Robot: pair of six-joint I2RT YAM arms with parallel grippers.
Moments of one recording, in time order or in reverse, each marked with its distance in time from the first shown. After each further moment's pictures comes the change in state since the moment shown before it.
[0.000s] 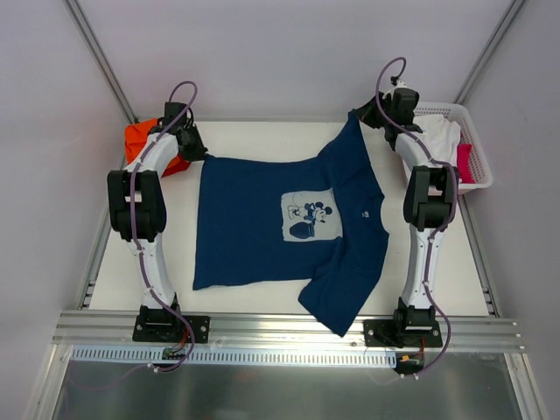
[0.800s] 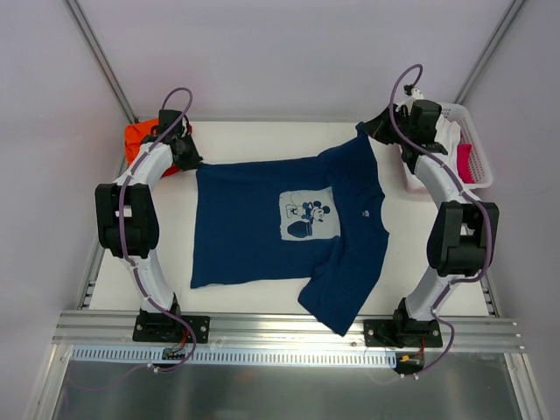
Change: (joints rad) left arm 0.000 -0.203 -0.198 -0.002 -0.069 -0.001; right arm 0.000 -0.591 -0.570 -0.012 -0.034 -0.077
